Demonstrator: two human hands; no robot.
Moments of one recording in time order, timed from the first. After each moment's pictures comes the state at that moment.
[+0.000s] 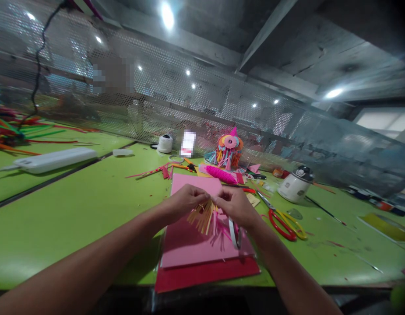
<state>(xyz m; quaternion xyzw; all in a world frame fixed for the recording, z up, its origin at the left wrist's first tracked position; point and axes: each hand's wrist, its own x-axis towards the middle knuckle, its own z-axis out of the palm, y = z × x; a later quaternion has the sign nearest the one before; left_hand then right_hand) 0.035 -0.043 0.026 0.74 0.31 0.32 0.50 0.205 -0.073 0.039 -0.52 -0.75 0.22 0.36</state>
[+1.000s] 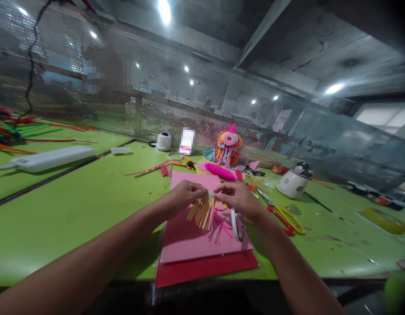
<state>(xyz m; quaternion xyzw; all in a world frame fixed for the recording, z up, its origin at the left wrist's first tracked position) 0.034 -0.038 0.023 0.73 0.31 0.34 0.50 0.224 -0.067 0.044 -0.48 -0.74 0.32 0.35</state>
